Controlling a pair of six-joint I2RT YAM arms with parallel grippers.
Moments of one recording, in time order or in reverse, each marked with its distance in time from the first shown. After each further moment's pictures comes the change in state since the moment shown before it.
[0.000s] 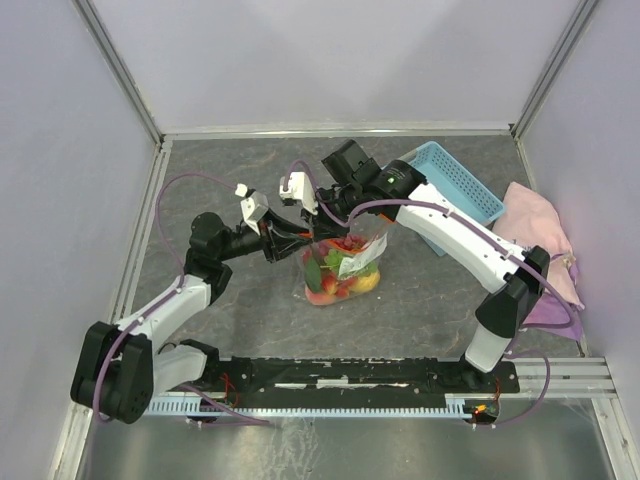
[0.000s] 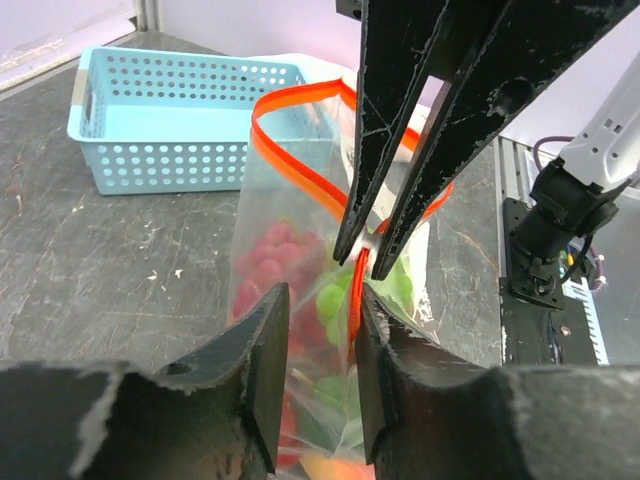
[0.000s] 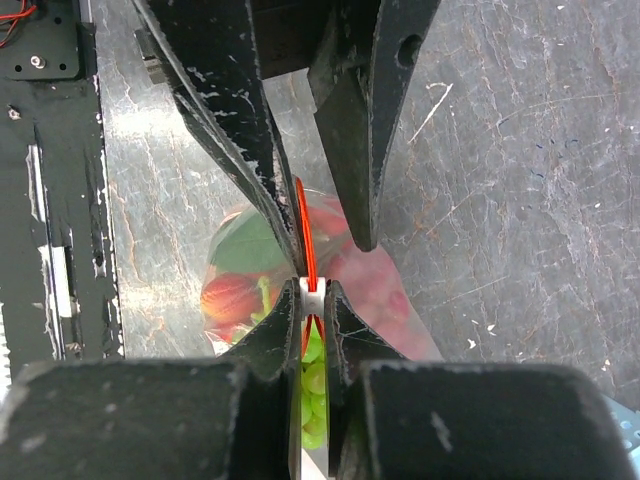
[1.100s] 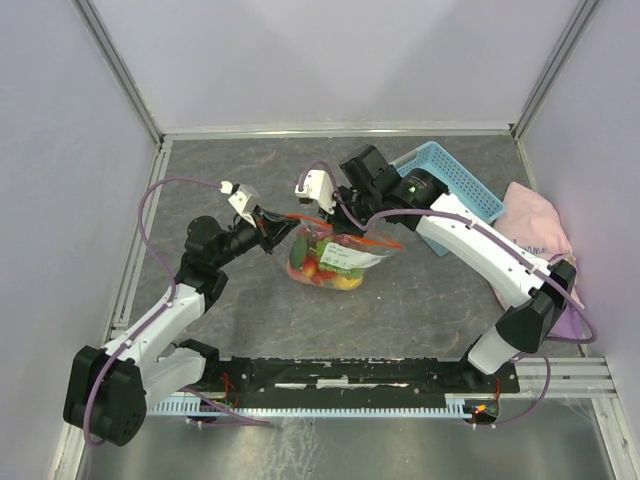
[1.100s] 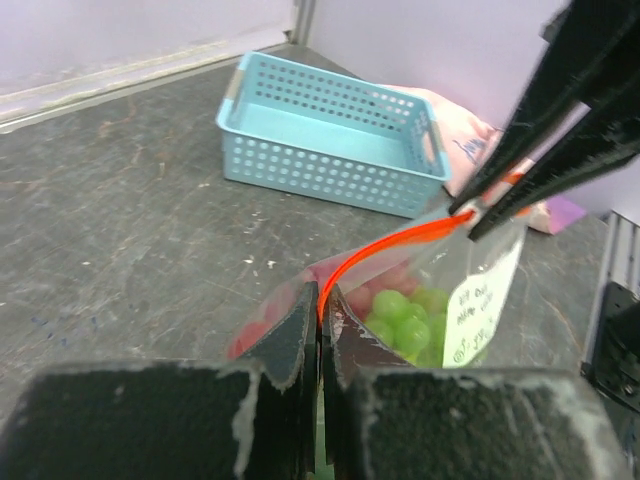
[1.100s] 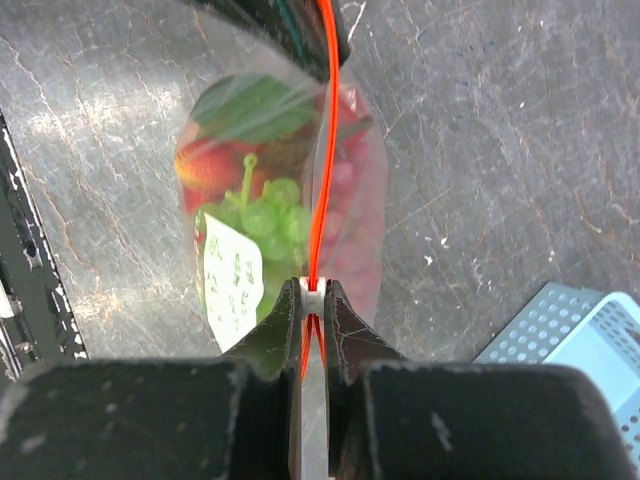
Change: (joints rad) left arm -0.016 -0.110 0.014 -0.159 -0.309 0.000; right arm -0.023 -0.128 -0.123 0.035 0.201 0.039
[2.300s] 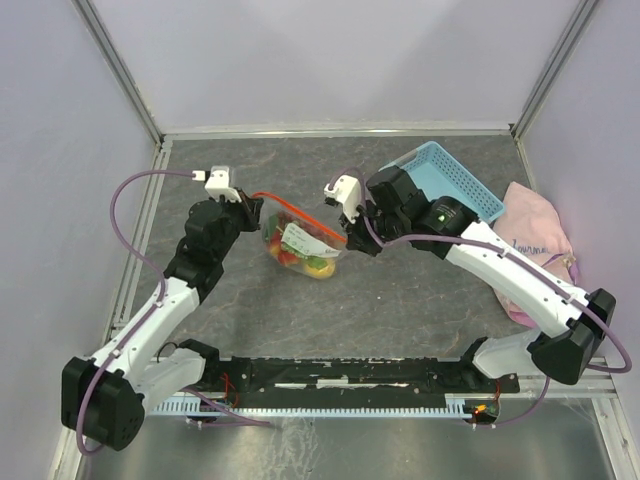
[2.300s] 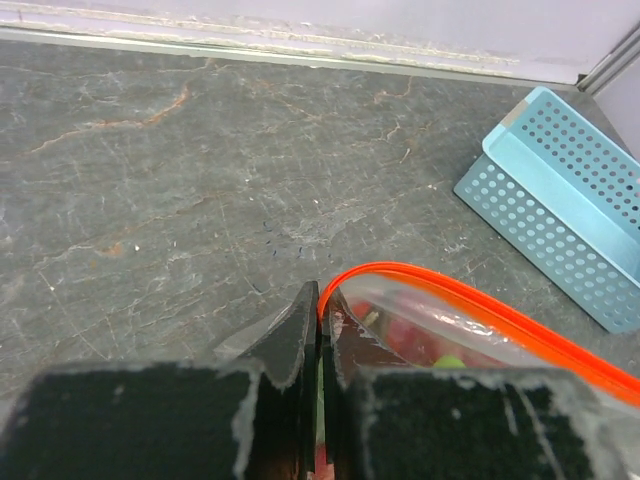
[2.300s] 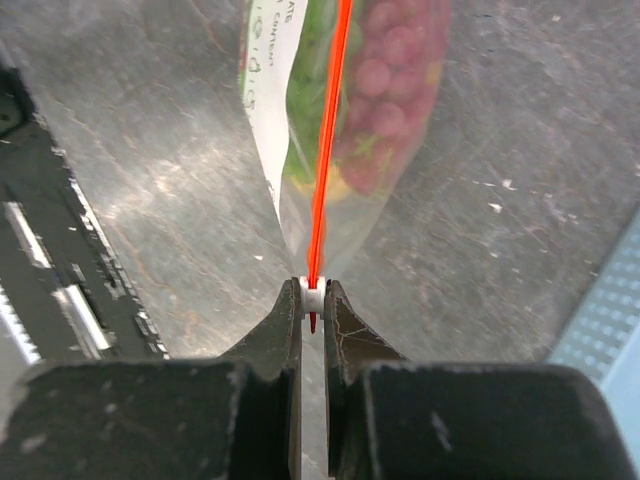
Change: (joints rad) left arm -0.009 -0.028 0.158 -0.398 -0.674 -0.050; right arm -0.006 -0.233 -0.288 0.136 0.060 0.289
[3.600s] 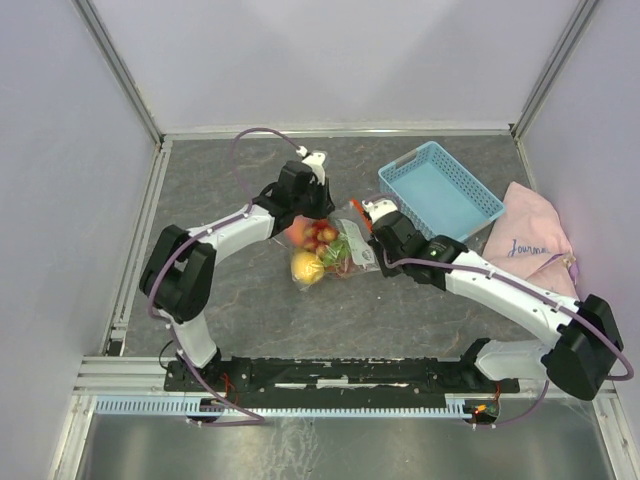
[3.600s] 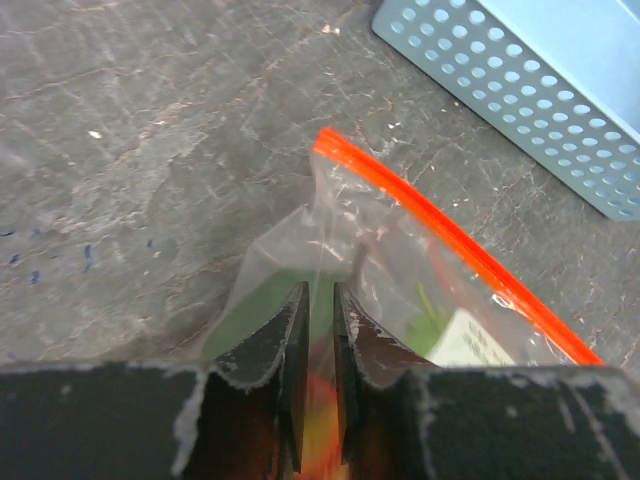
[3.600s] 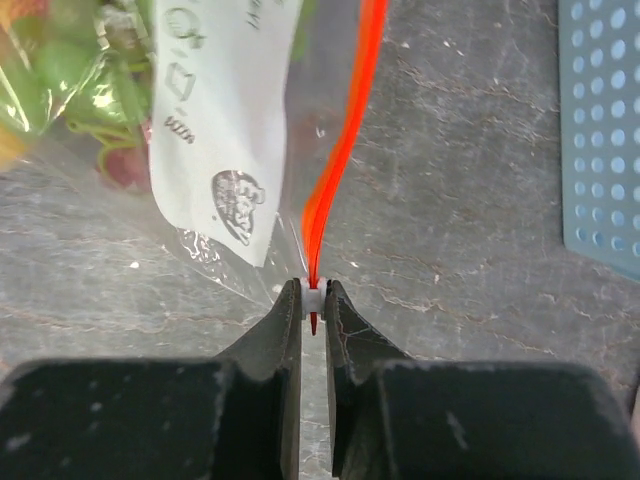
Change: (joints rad) left arm -0.206 0.772 0.518 -0.159 0.168 0.003; right arm 0.002 -0.108 -0.448 0.204 0.449 0.466
